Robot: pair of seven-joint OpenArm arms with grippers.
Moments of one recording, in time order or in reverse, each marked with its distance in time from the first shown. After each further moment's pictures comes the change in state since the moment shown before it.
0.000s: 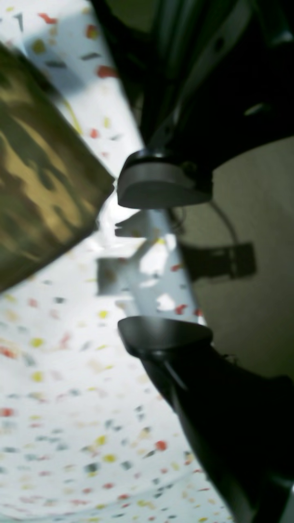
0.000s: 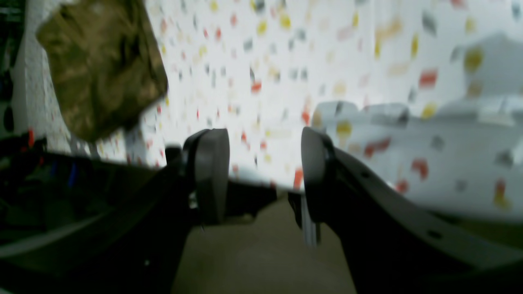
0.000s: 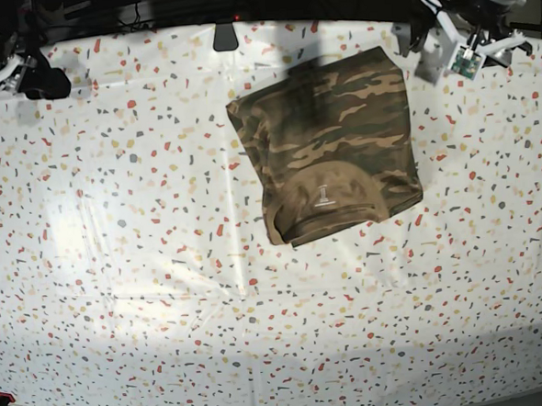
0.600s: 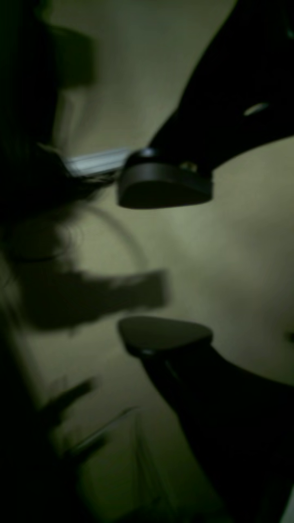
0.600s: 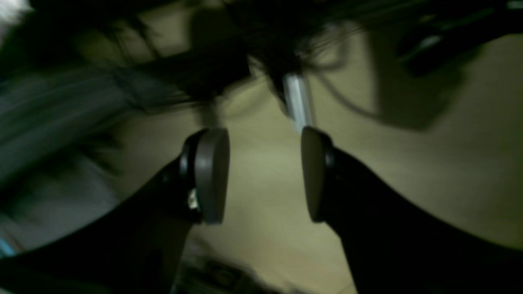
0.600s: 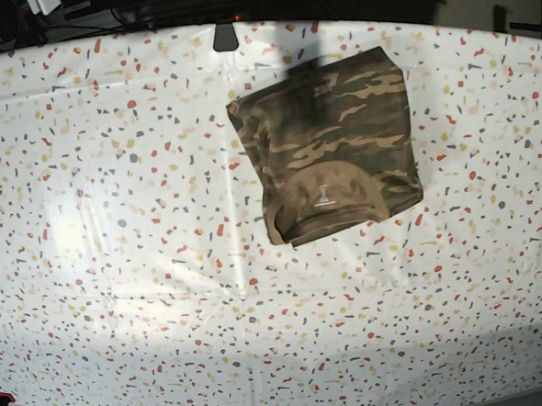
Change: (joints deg) left arm 4.8 2.1 0.0 -43.4 3.3 -7.2 -21.0; right arm -21.9 -6.0 -21.3 -8.3 -29.3 0.0 22.4
